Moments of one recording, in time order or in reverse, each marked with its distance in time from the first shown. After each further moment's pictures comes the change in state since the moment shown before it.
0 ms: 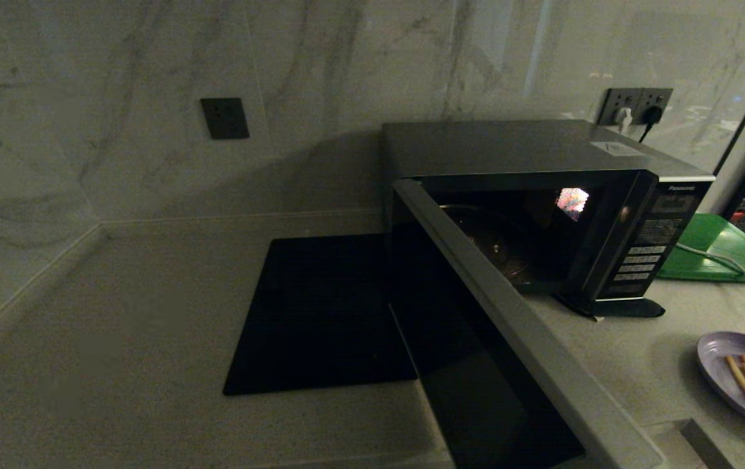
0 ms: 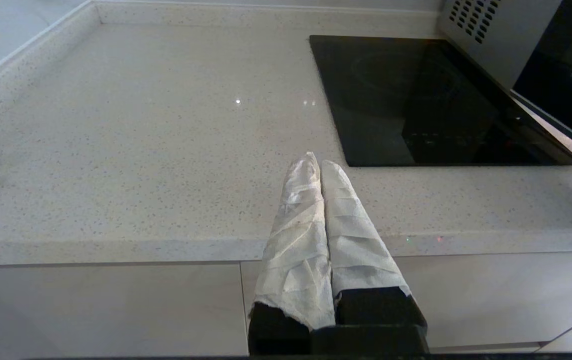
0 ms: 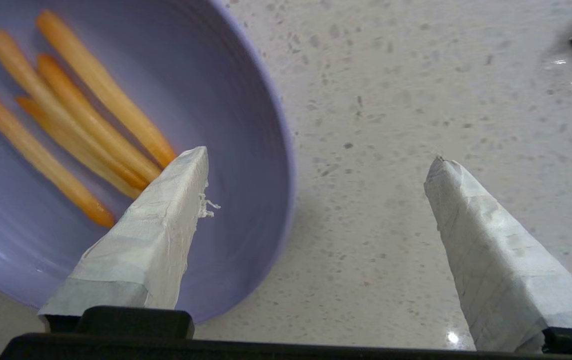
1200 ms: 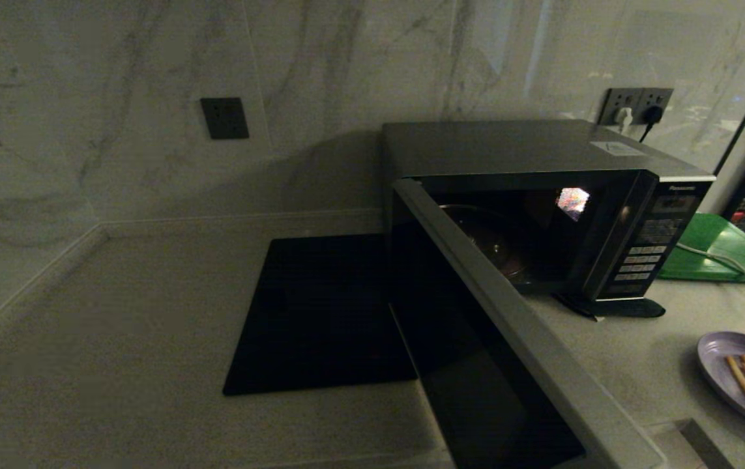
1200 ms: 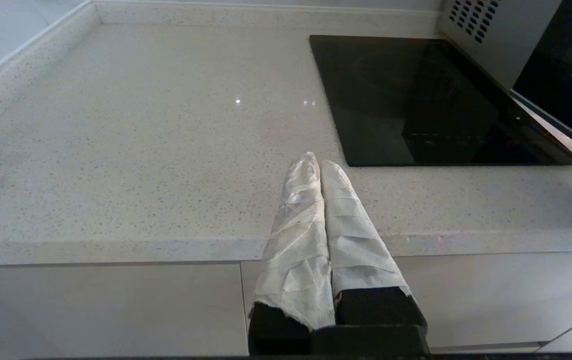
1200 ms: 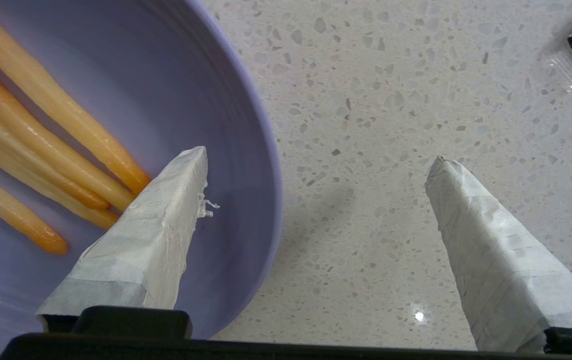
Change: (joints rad) left arm 0.000 0.000 0.000 0.000 0.000 0.000; right arm 0.037 0.038 -0.001 -0.003 -0.113 0.000
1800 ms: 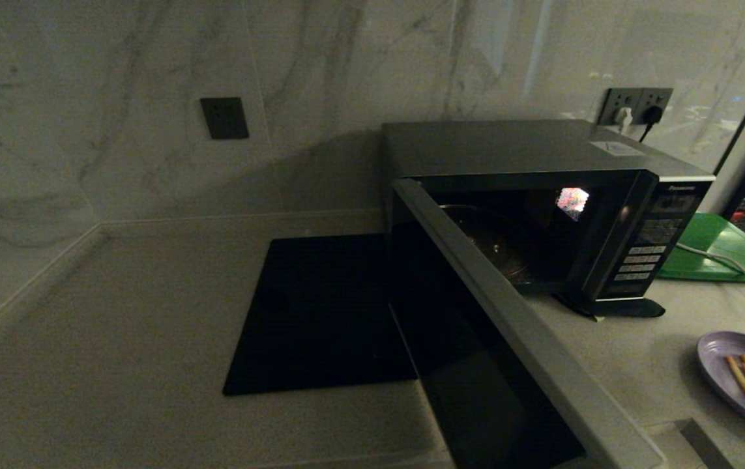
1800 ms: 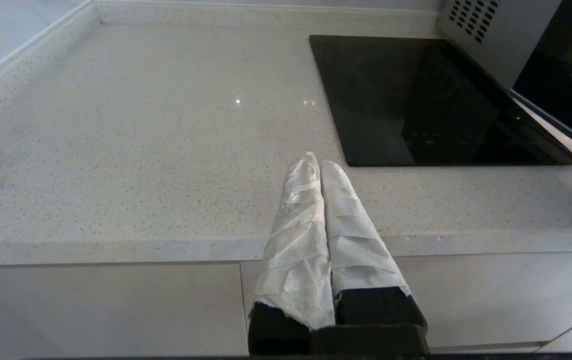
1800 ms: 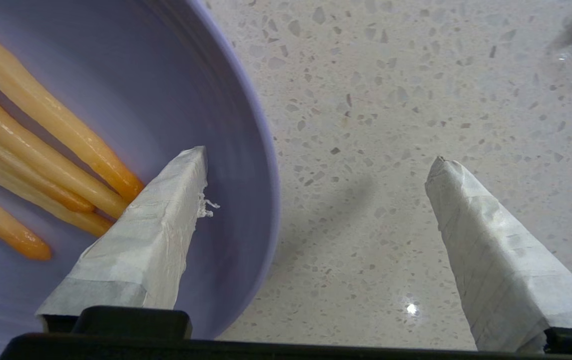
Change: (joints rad) left arm 0.000 0.000 0.000 0.000 0.000 0.000; right arm 0.009 0.013 0.006 0.000 -0.021 -0.003
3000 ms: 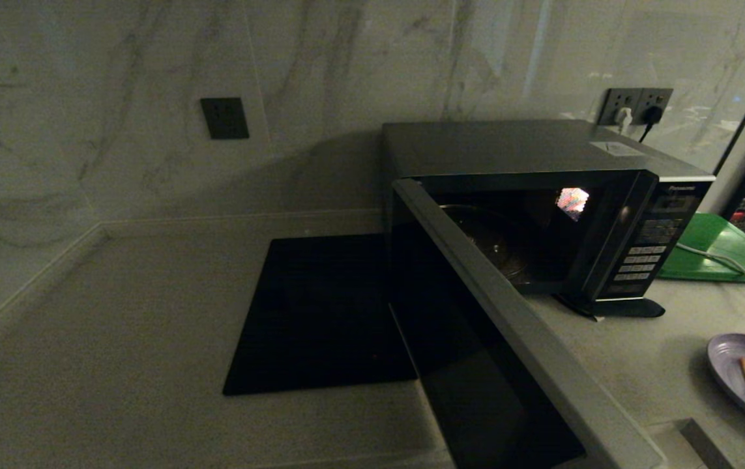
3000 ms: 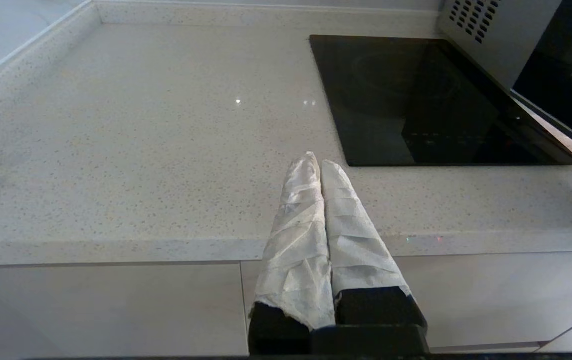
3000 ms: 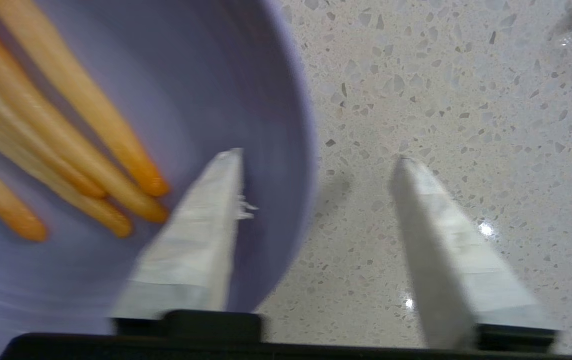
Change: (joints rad) left arm 0.000 0.000 0.000 0.000 0.001 0.000; right arm 0.000 0.001 0.014 0.000 -0.013 0.003
